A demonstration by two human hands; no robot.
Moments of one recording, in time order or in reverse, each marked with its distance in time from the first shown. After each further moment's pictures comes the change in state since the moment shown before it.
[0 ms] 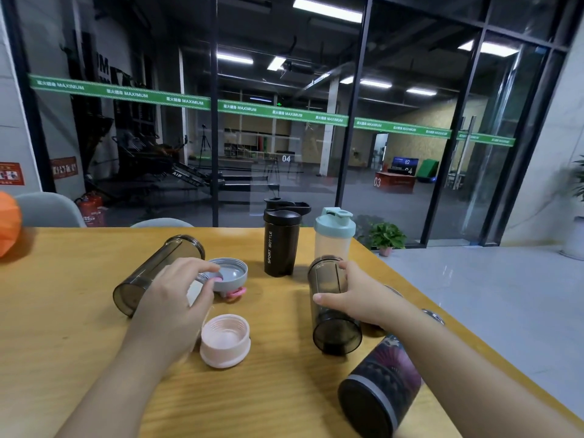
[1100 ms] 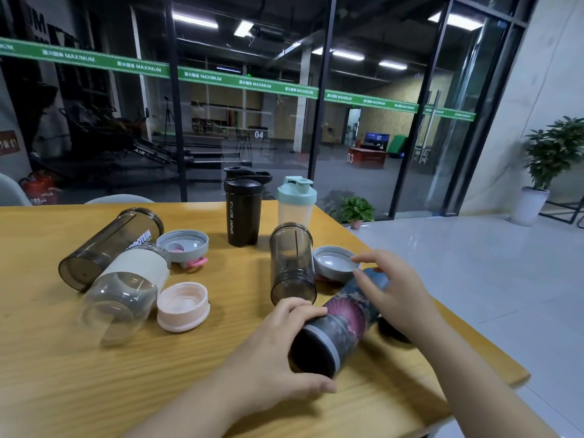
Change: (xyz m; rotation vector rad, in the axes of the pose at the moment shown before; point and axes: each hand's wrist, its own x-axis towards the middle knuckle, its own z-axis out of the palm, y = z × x) left_hand -0.077 0.106 0.083 -0.366 -0.836 0.127; right_hand -0.064 0.100 -0.017 -0.007 0.526 -0.443
